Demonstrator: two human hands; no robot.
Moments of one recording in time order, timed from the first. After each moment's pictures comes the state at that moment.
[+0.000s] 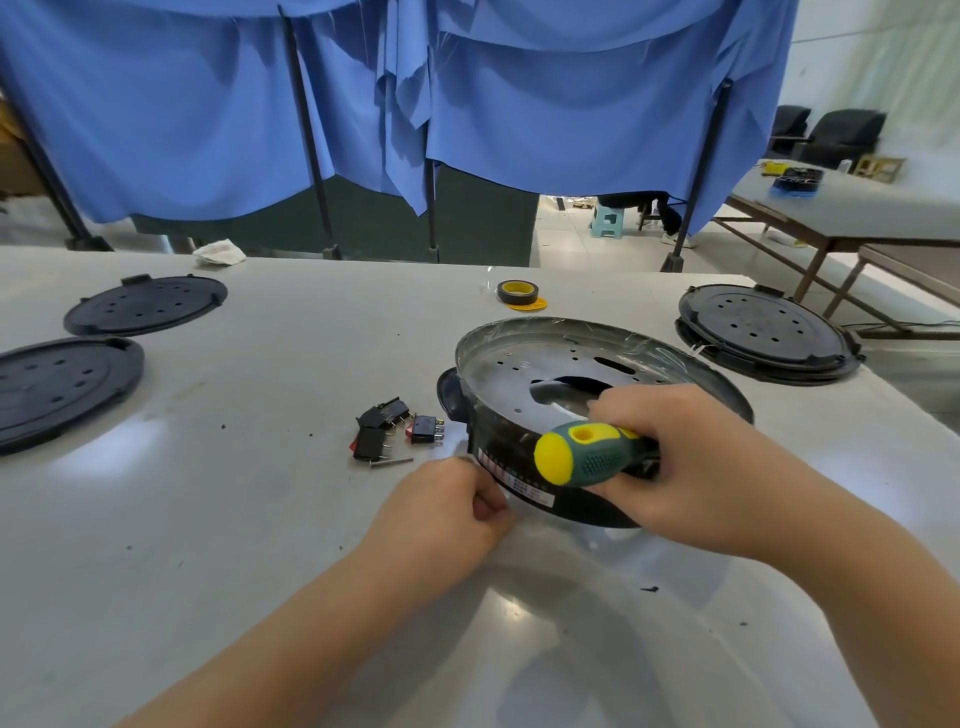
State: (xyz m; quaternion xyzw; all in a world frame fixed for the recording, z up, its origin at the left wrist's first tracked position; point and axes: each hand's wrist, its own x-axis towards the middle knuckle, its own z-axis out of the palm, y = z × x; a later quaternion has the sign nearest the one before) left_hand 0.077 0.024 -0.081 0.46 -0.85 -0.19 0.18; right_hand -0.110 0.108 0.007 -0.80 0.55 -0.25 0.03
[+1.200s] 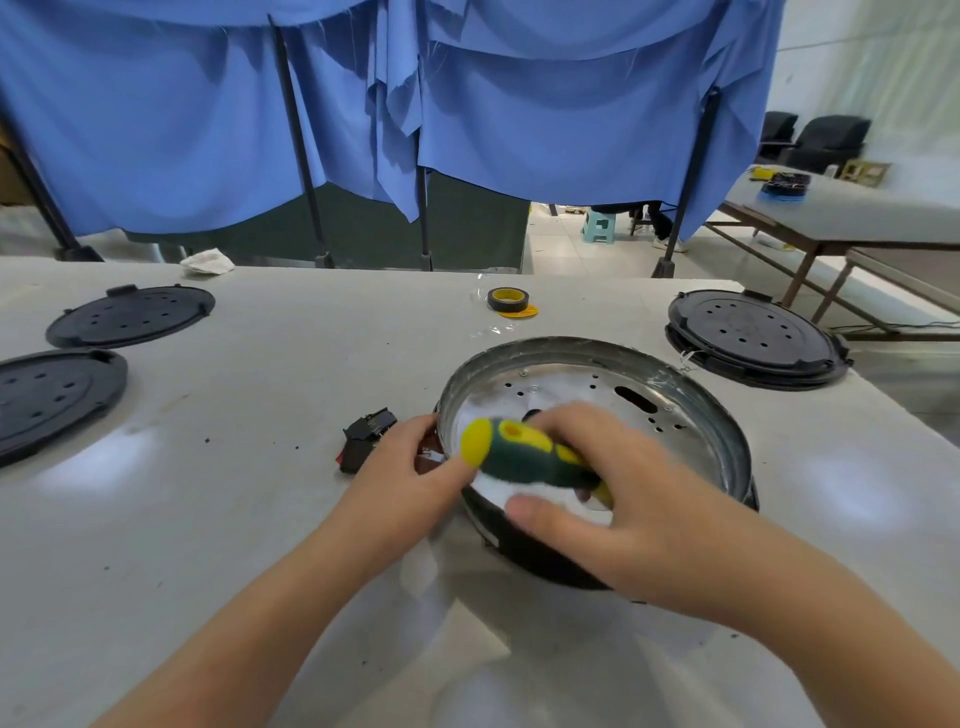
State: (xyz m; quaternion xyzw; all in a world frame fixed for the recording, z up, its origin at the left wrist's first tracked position) left_hand 0.088 0.008 -0.063 0.45 -0.69 -0.45 0.33; right_hand -0.085 0.116 -0.007 -0.76 0.56 -0.29 0.15
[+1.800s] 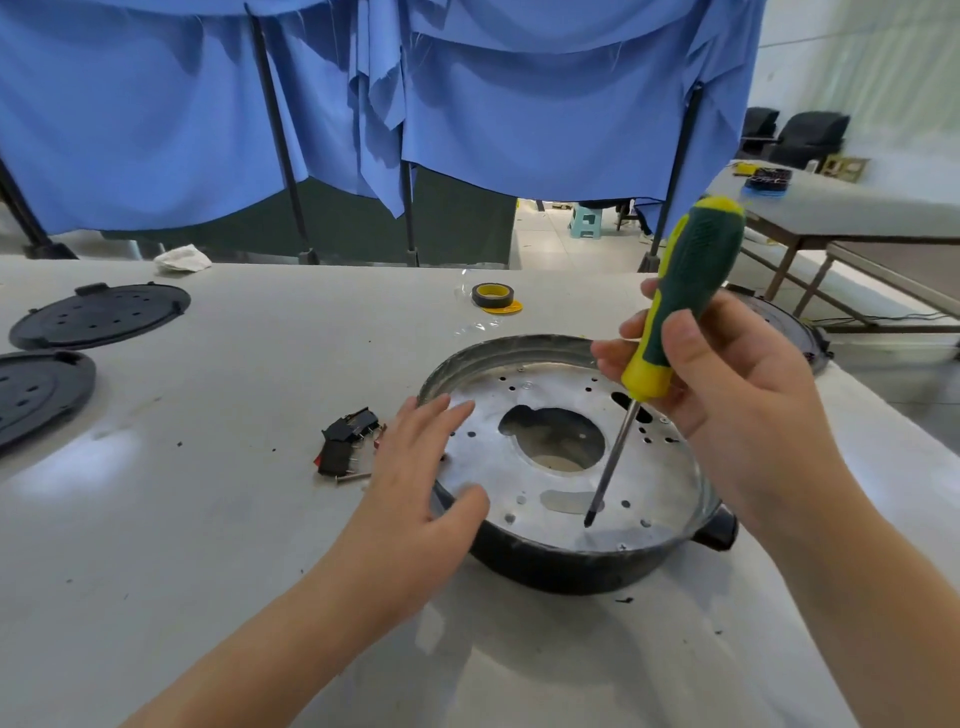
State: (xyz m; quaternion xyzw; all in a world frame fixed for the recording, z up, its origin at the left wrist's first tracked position) left_hand 0.081 0.045 -0.060 0.39 -0.79 -0.36 0.32; right_hand -0.123 0.106 0.013 -0.49 0.43 -0.69 0.30
